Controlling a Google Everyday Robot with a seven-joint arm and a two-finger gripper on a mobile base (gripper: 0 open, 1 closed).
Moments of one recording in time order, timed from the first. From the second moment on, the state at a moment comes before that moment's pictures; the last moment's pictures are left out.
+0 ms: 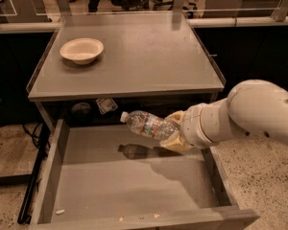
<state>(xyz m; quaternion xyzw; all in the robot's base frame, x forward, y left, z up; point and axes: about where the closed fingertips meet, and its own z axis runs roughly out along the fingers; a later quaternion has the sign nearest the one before) 0.480 -0.071 0.779 -0.63 0.70 0.06 0.34</state>
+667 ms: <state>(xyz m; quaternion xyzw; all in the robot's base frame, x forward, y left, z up) 0.513 -0.069 0.819 -0.63 0.68 0.02 0.38</state>
